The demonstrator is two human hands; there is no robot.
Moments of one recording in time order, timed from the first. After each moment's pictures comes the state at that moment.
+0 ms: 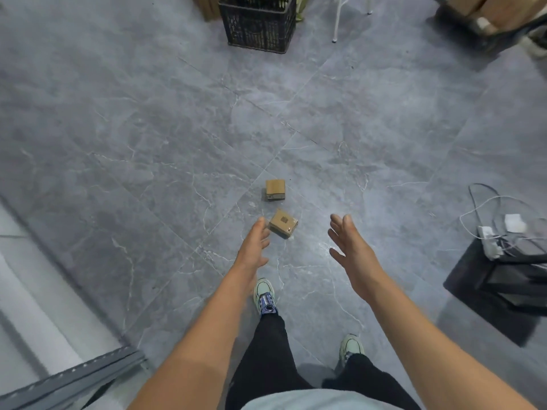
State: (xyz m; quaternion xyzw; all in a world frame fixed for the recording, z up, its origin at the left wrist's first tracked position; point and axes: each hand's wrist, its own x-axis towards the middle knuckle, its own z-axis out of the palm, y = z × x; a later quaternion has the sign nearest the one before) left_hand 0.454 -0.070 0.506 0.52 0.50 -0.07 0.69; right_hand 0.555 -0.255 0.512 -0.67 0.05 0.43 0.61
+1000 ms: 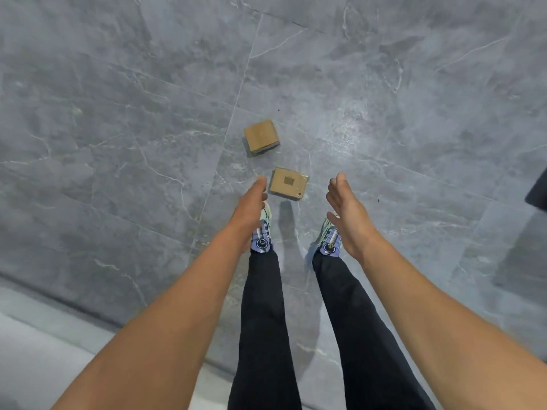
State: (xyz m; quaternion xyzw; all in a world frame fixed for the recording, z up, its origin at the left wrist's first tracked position) left_hand 0.675 0.078 0.216 0.57 0.51 -0.32 0.55; right_hand 0.711 -0.113 0.198 -0.59 0.33 0.47 0.57
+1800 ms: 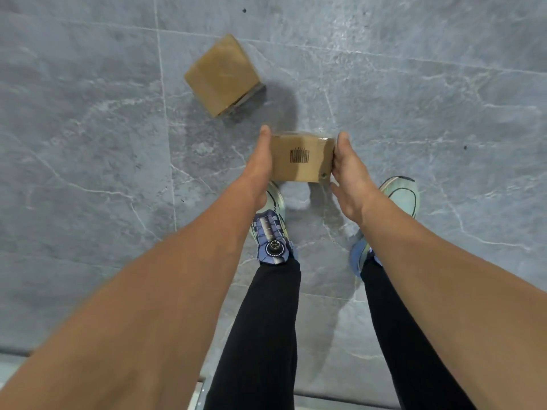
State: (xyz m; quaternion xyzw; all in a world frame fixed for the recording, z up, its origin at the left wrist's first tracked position) left_hand 0.721 0.110 -0.156 0.54 0.50 -0.45 0.51; right_hand 0.704 -0.049 -0.162 -0.53 0.45 0.45 0.57
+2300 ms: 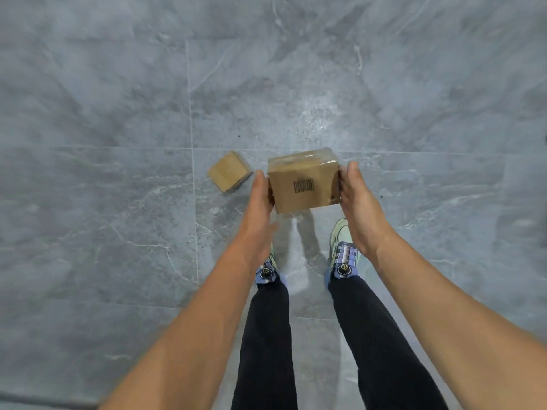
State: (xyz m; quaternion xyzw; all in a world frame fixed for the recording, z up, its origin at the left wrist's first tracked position) left_hand 0.767 0.043 0.118 0.54 0.39 -0.38 0.65; right_hand 0.766 -0.136 0.089 -0.57 0.37 0.32 0.66
